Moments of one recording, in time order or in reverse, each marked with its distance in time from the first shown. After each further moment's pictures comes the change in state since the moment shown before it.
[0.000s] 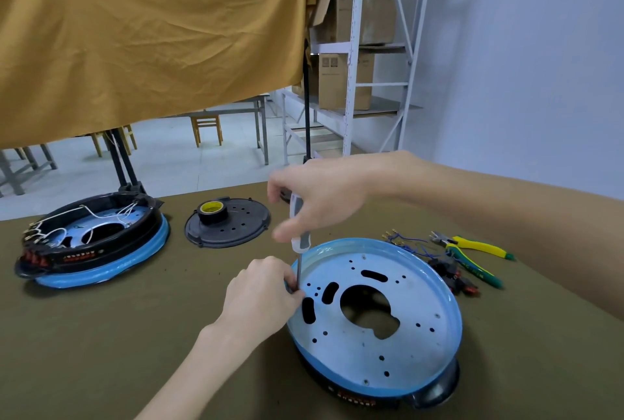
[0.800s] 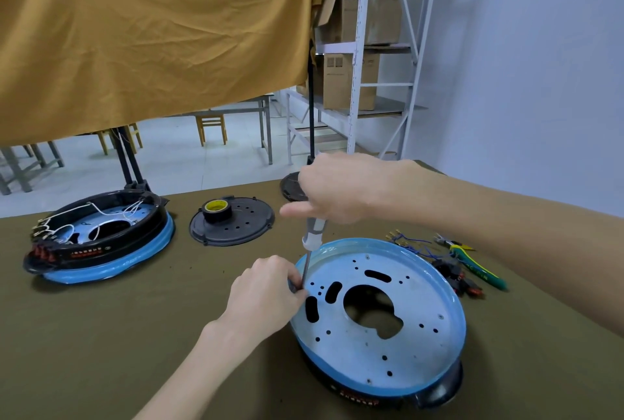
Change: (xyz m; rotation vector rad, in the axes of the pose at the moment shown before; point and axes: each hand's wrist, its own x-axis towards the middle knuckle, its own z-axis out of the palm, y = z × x) left_hand 0.001 -0.002 0.000 -0.016 -0.023 0.029; right_hand -0.001 0.005 0.012 -0.308 0.213 0.103
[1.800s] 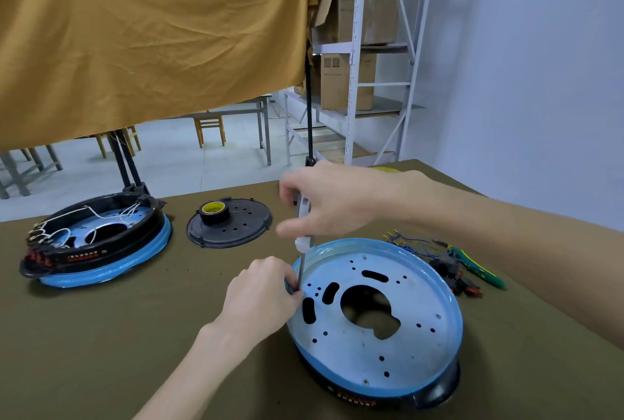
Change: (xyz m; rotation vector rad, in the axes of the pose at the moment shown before) left_hand 0.000 0.001 -0.001 0.034 0.011 0.005; right_hand -0.008 0.004 0.008 0.283 -0.019 -0.079
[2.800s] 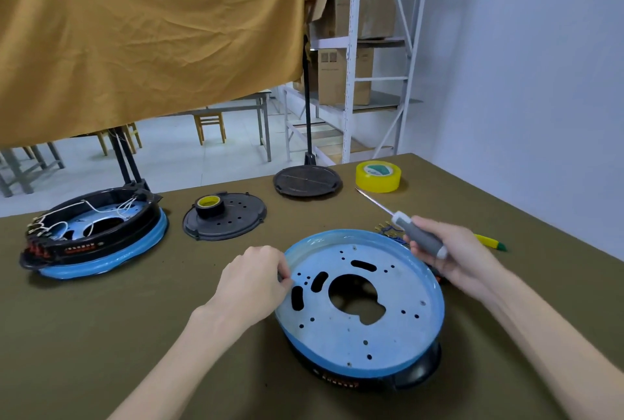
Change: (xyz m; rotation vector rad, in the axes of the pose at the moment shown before) left_hand 0.000 0.005 -0.001 0.083 -0.031 0.010; right_hand -0.099 0.141 0.134 1.808 0.603 0.741
